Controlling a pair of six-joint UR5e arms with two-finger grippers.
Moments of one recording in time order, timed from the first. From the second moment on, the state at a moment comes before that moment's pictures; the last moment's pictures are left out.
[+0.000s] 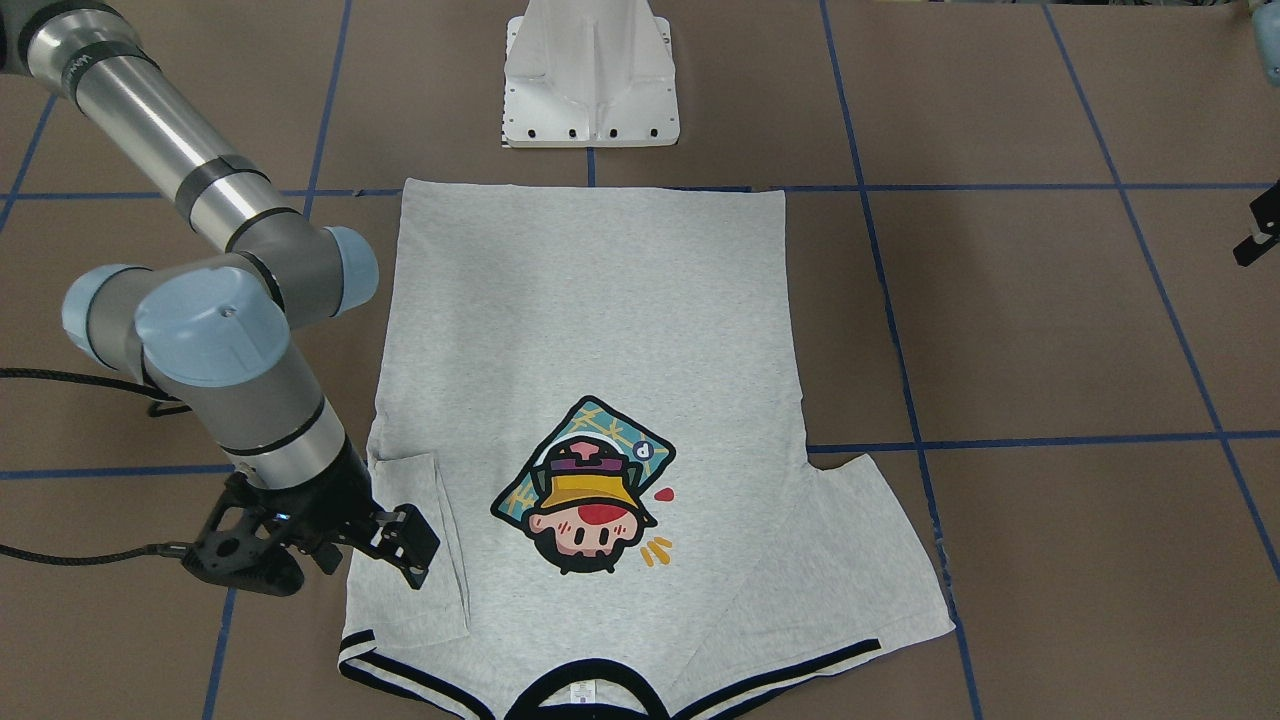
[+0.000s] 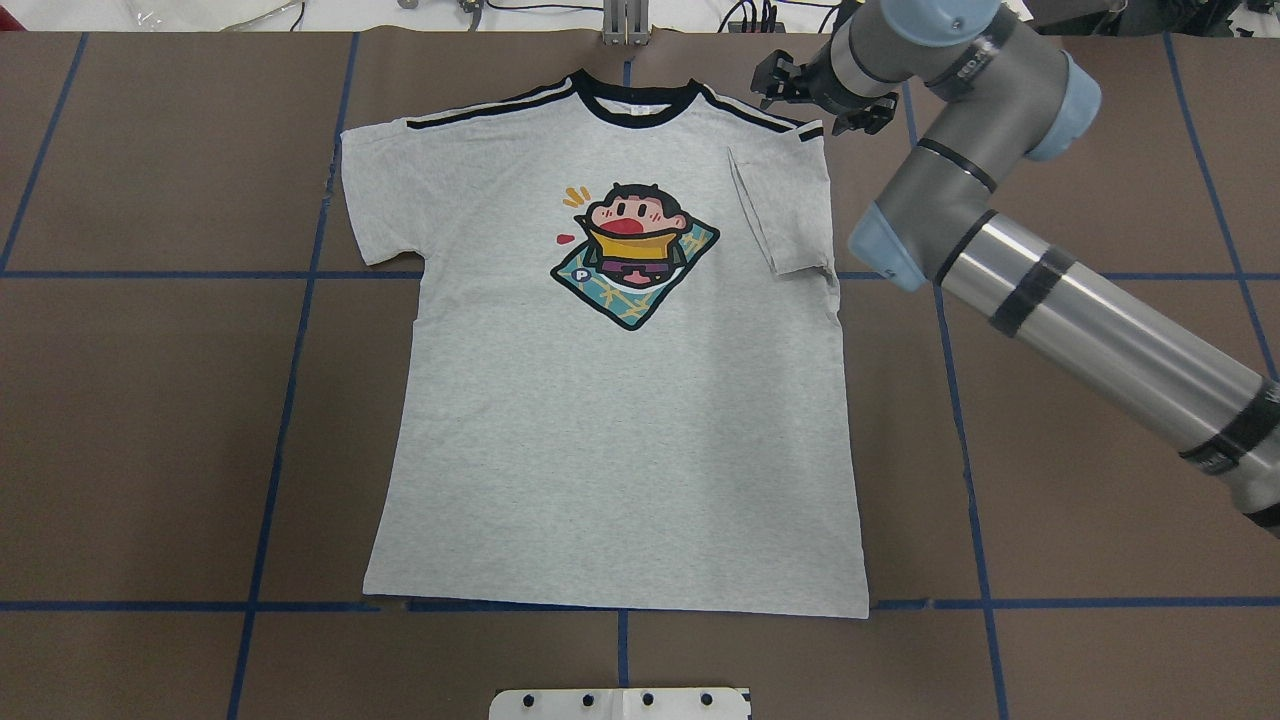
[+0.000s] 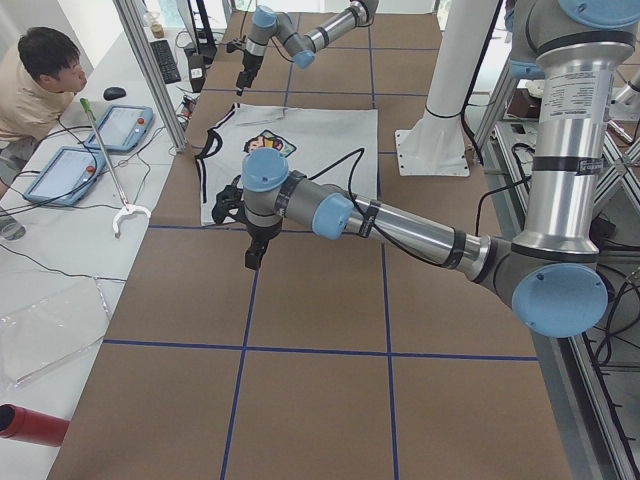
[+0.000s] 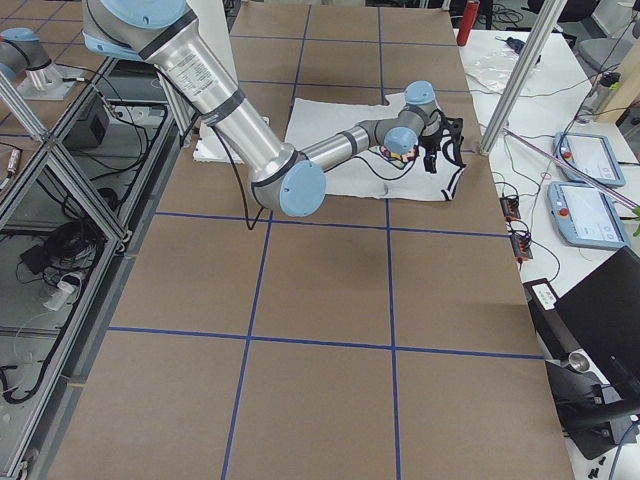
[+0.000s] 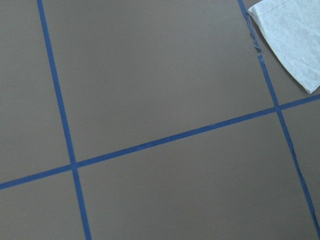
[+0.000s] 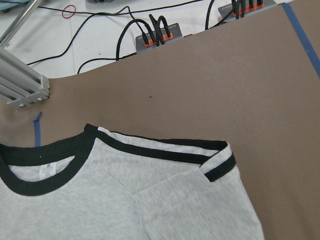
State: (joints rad) left arm -1.42 -1.64 -1.80 -1.76 -2.43 -0.21; right arm 0.92 -0.86 1.27 -1.03 1.94 1.28
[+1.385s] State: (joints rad) left arm -1.07 -2.34 -0.77 -2.54 -2.18 -0.80; right arm 0.96 -1.32 1.78 -1.02 2.05 1.28
